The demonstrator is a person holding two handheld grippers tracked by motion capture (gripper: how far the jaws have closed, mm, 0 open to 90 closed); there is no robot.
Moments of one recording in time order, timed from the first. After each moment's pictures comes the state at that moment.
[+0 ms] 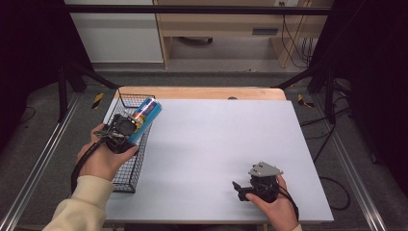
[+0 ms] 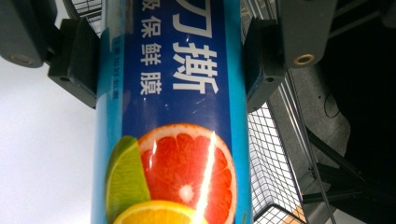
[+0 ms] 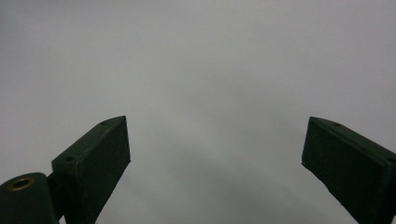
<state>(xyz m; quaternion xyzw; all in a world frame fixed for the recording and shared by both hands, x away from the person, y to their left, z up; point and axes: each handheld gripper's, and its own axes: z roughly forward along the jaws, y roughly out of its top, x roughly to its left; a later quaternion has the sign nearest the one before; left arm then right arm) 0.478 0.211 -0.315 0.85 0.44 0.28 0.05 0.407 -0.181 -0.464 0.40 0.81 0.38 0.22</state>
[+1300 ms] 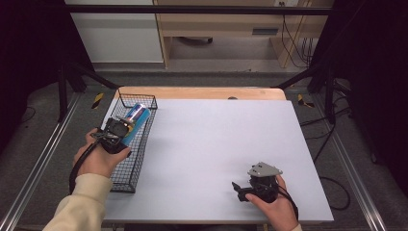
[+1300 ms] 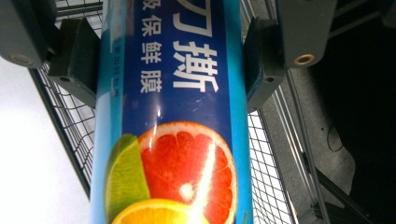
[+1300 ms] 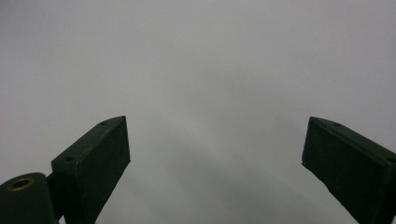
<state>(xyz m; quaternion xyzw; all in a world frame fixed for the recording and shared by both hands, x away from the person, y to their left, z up) 0.496 0.239 -0.348 0.84 0.48 0.25 0.01 0.408 -0.180 -0.465 0.39 0.81 0.37 0.22</state>
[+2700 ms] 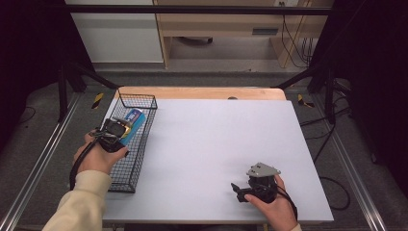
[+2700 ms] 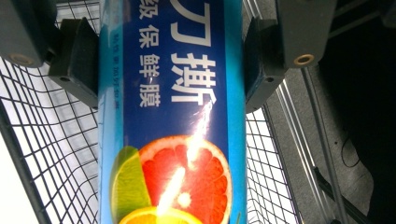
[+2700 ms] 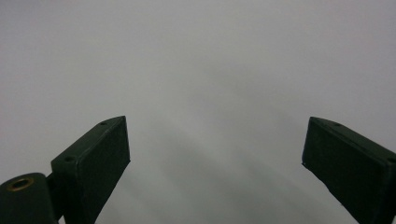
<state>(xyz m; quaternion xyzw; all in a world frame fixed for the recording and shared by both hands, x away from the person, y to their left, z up) 0.511 0.253 -0.365 0.83 0.50 0.23 0.00 0.408 -0.179 -0.467 0.39 0.82 0.37 0.21</state>
